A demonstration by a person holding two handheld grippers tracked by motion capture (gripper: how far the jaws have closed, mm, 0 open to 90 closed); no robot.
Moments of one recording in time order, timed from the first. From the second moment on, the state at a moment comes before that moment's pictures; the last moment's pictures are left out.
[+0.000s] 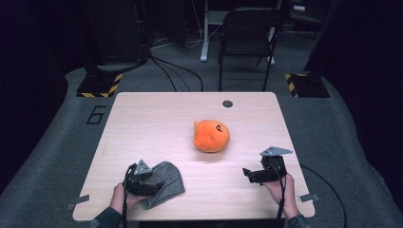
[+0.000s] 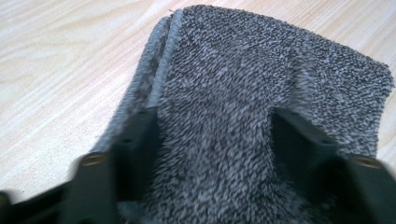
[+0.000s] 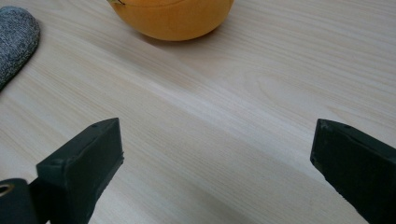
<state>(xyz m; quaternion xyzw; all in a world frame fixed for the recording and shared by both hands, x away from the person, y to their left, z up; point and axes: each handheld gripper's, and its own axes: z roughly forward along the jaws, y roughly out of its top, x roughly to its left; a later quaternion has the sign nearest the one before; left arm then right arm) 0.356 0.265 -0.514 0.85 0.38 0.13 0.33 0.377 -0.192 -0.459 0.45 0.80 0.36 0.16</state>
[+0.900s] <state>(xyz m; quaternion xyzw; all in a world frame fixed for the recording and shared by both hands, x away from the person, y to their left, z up) 0.348 0.257 -0.481 0.84 0.33 0.12 0.42 0.378 -0.198 -0.457 0.46 0.79 0.36 0.17</state>
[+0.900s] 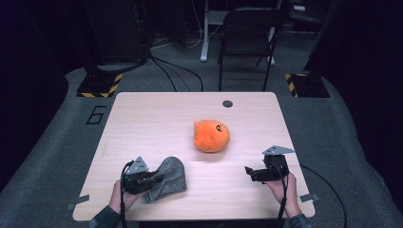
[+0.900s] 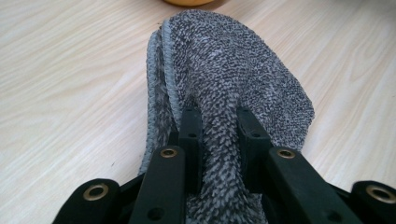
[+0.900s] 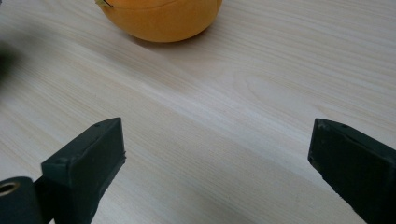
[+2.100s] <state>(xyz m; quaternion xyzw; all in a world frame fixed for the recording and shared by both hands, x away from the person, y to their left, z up) 0.389 0.099 -0.507 0.90 0.21 0.04 0.39 0.376 -0.194 -0.460 0.45 0.80 0.35 0.17</state>
